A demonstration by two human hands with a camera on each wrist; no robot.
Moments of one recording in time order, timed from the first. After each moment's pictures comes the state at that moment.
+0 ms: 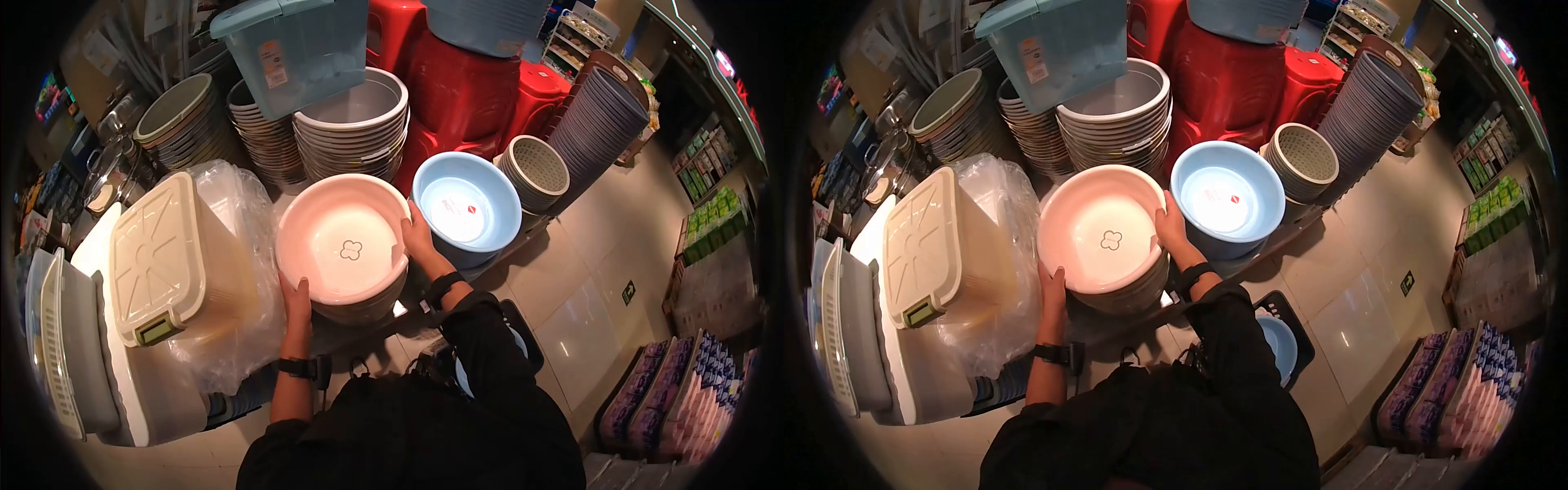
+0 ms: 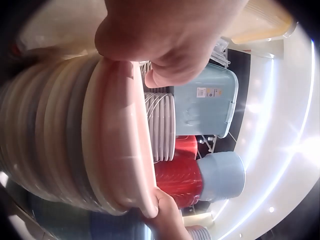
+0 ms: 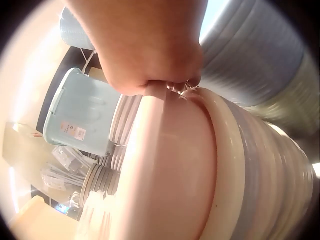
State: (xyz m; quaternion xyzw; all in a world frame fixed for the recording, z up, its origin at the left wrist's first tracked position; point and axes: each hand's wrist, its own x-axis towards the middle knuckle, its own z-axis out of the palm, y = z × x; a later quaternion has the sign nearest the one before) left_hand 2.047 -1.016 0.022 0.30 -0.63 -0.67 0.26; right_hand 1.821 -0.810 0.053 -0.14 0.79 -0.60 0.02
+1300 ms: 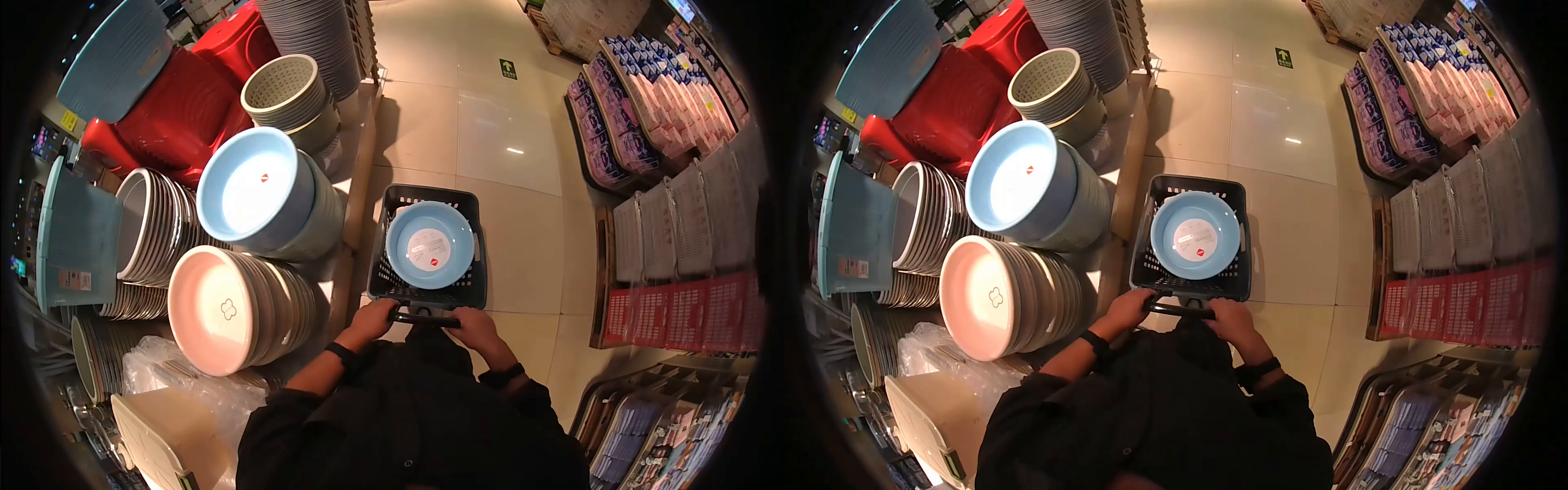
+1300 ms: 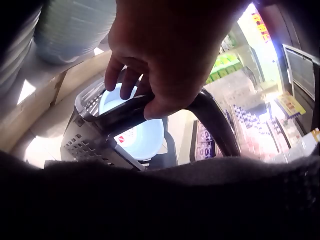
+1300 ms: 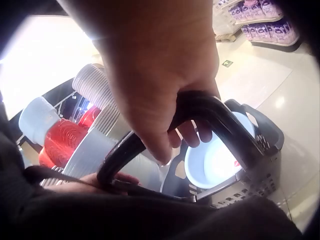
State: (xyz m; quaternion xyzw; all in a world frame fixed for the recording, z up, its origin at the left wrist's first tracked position) left_hand 2.069 -0.713 -0.037 -0.42 -0.81 -0.24 -0.32; right_hand 2.262 -0.497 -0.008 0.17 0.93 -0.31 0.08
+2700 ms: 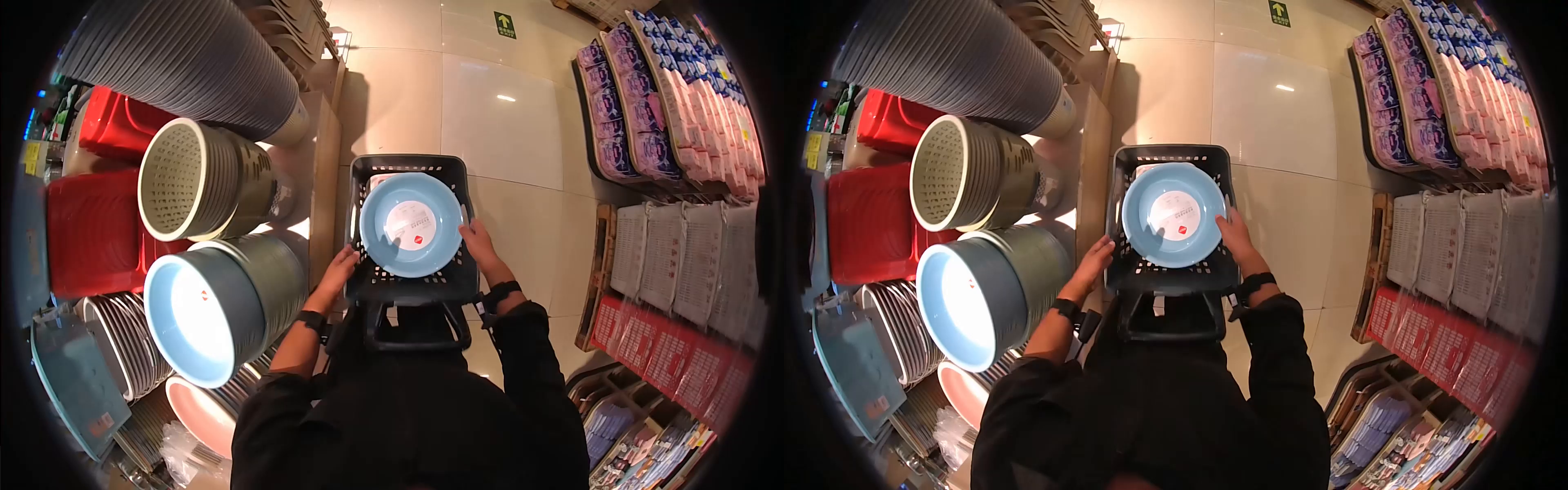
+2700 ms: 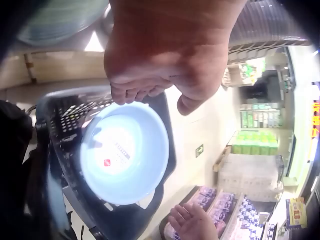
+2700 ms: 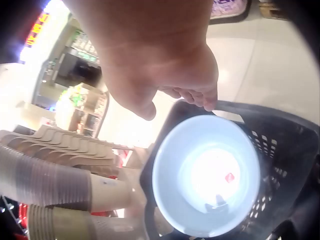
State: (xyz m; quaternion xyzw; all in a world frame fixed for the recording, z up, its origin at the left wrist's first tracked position) left_hand 1.791 -0.474 -0.104 0.04 -0.63 -0.53 -0.56; right_hand 1.972 -0.168 -0.114 0.46 0.63 -0.62 0.01
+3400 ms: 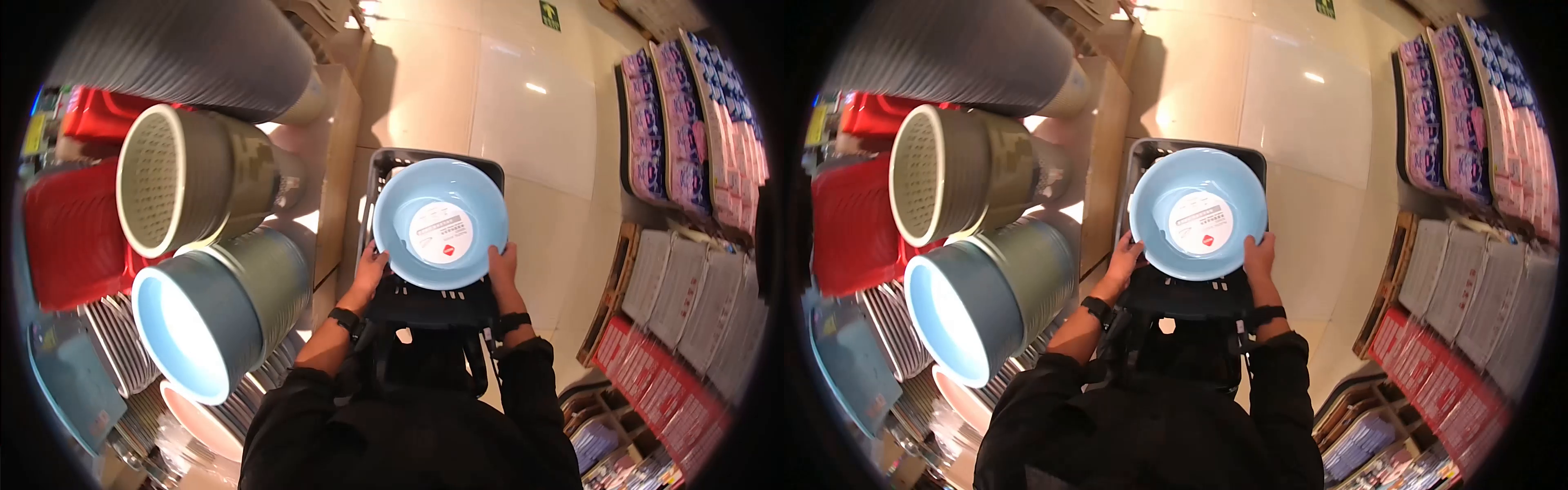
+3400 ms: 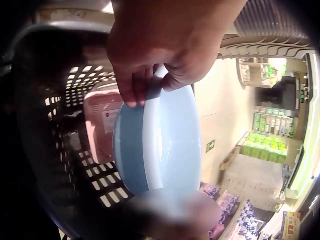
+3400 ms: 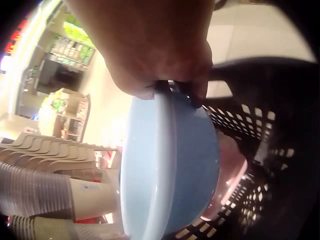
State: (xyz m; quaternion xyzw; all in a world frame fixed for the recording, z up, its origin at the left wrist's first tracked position) left_hand 1.792 -0.431 -0.201 0.12 -0.67 -0.56 -0.47; right_hand 1.968 -0.177 -0.204 0.61 0.65 -0.45 -0.07
